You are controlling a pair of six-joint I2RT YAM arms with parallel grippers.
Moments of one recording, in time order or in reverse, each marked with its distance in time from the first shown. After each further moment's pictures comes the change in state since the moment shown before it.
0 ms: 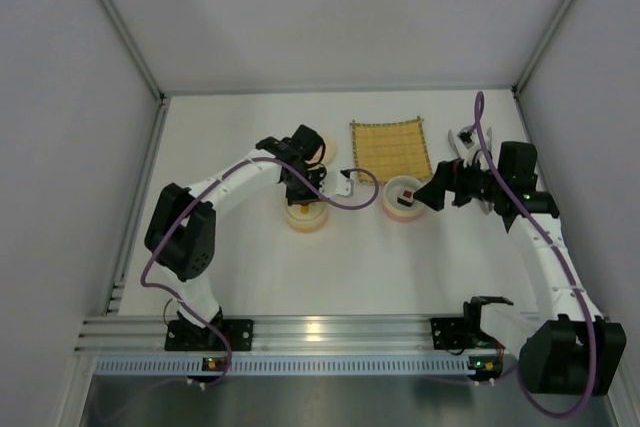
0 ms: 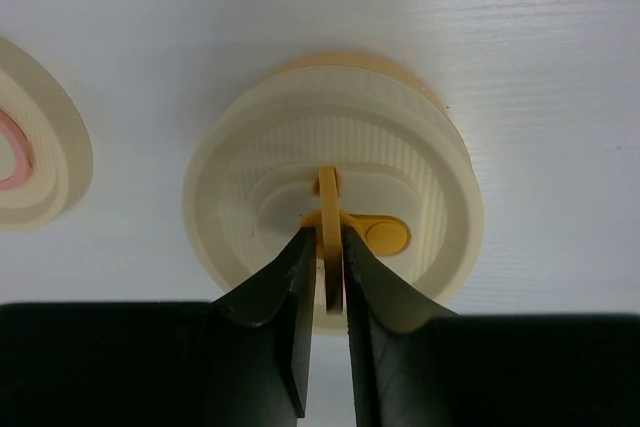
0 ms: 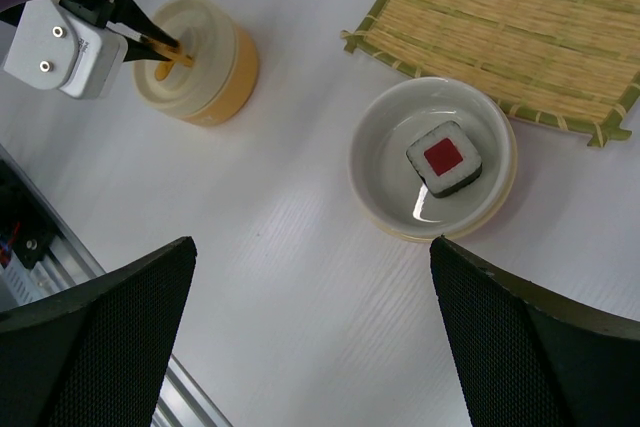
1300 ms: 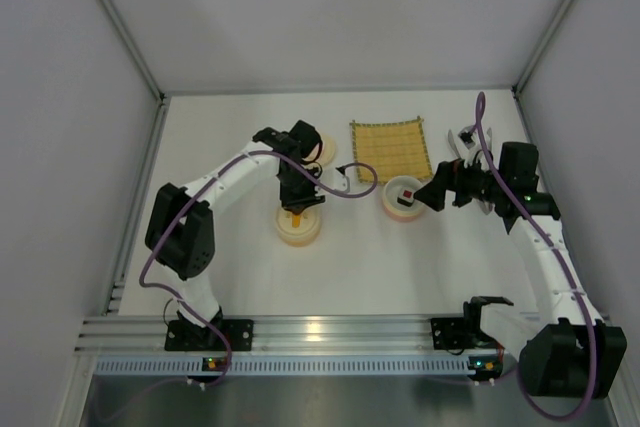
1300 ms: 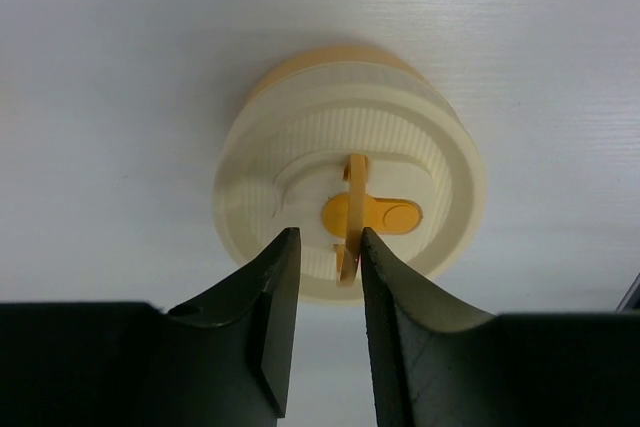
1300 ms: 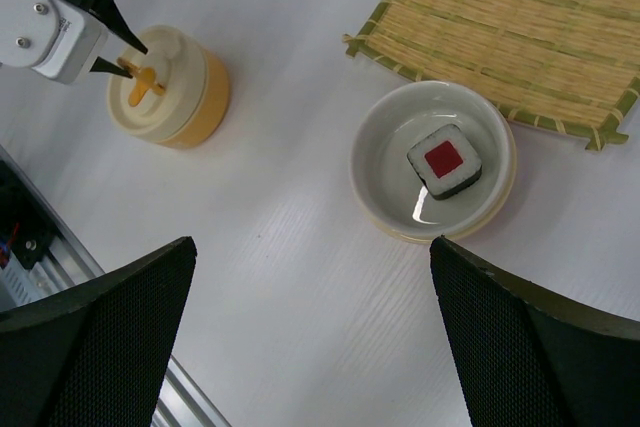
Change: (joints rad) left arm 0.011 0.000 0.093 -0.212 0.021 -0.087; right arm 0.000 -0.016 0.000 0.000 -0.001 0.000
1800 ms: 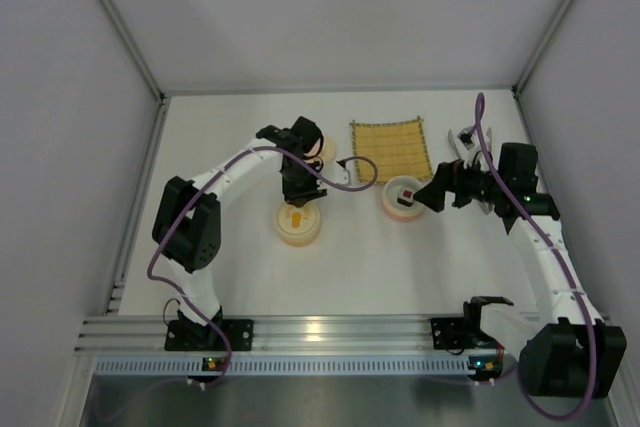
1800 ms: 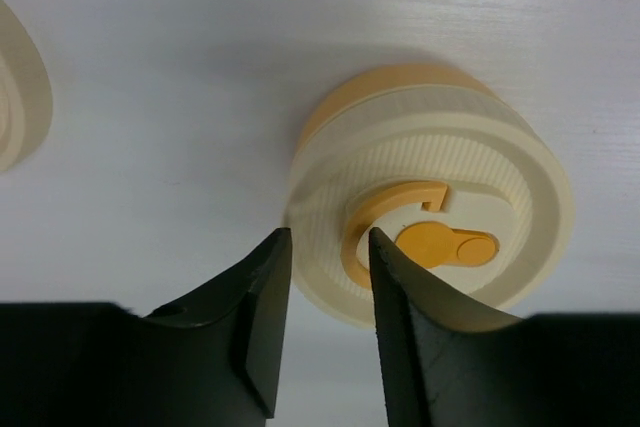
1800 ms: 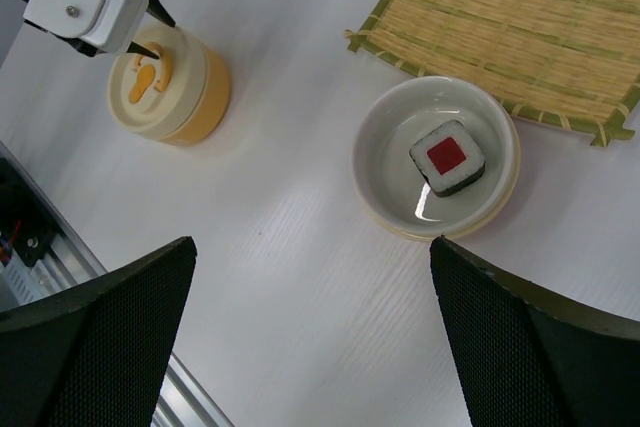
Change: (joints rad) left arm 0.022 0.062 0.031 0.071 -0.032 -0.005; right arm 0.000 0.000 -0.007 0.000 -0.003 0.000
